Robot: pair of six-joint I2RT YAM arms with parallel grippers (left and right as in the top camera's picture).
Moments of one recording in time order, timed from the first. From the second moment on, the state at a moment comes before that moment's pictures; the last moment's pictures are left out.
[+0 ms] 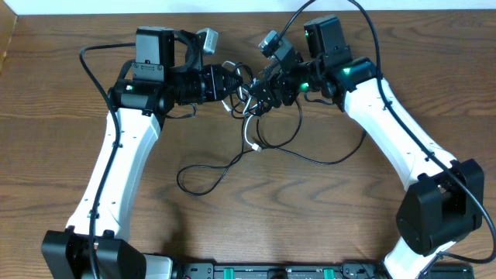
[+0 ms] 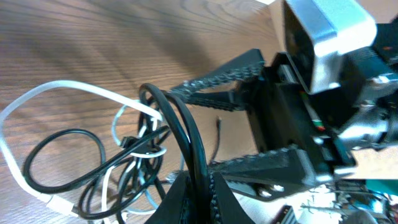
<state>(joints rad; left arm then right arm) -0.13 1.55 1.39 -0.66 0.80 -0.30 0.41 1.85 1.58 -0.54 -0.67 -0.22</state>
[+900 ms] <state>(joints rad) -0.13 1.55 1.39 -0.65 0.96 -0.33 0.52 2.00 1.58 -0.23 -0.71 -0.09</state>
